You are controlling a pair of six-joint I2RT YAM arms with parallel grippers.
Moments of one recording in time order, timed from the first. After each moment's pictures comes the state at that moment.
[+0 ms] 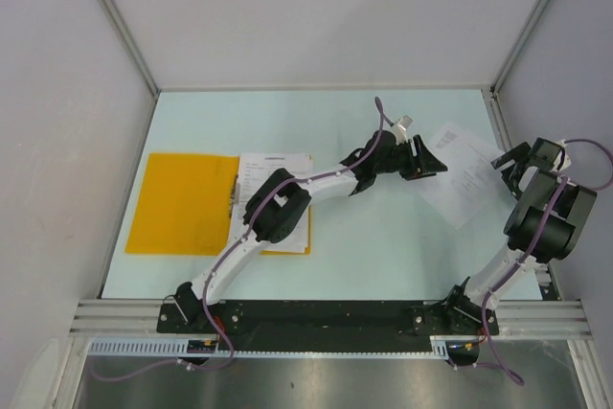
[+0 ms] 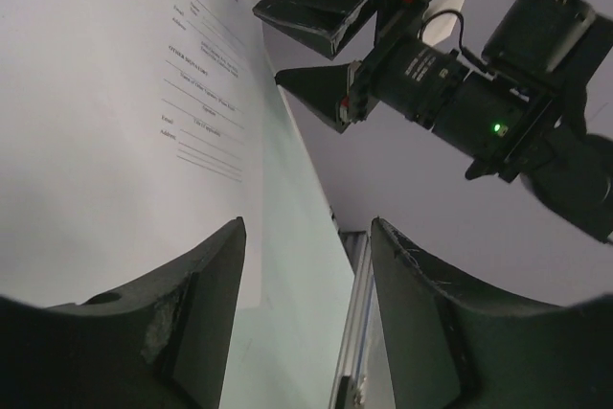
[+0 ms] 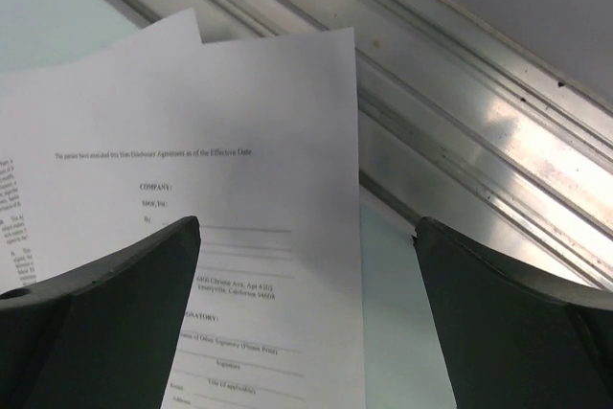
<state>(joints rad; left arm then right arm) -0.89 2.56 2.00 0.39 0.43 -1.09 -0.54 1.79 1.01 -0.03 0.01 0.52</state>
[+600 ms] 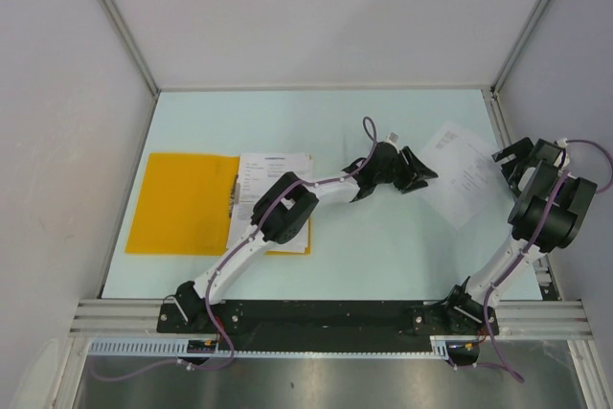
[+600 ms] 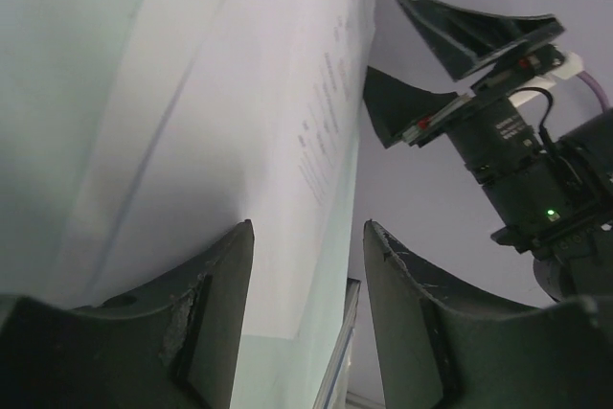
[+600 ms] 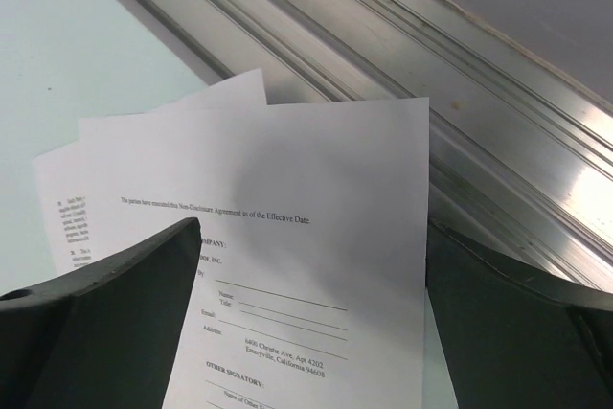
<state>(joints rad) -0.90 2.70 2.07 0.32 0.30 -1.38 -0.57 1.92 1.04 0.17 -0.11 0.59</state>
